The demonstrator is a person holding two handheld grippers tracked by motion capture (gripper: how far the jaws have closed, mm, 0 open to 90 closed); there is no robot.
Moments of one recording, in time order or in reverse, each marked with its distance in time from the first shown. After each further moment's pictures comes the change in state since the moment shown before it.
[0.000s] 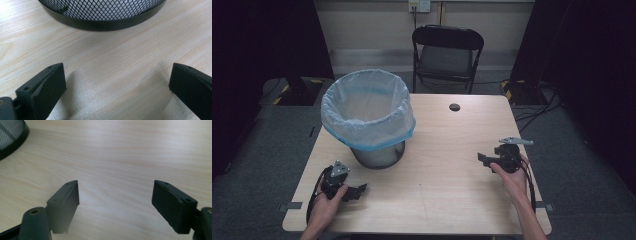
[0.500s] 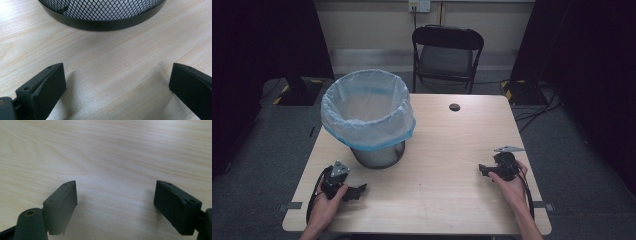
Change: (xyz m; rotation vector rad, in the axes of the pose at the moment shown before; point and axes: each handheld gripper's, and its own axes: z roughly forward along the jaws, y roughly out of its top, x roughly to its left) left arm 0.000 0.000 0.000 0.000 0.000 0.000; right arm -0.004 -0.030 0.019 0.154 -0.111 -0.047
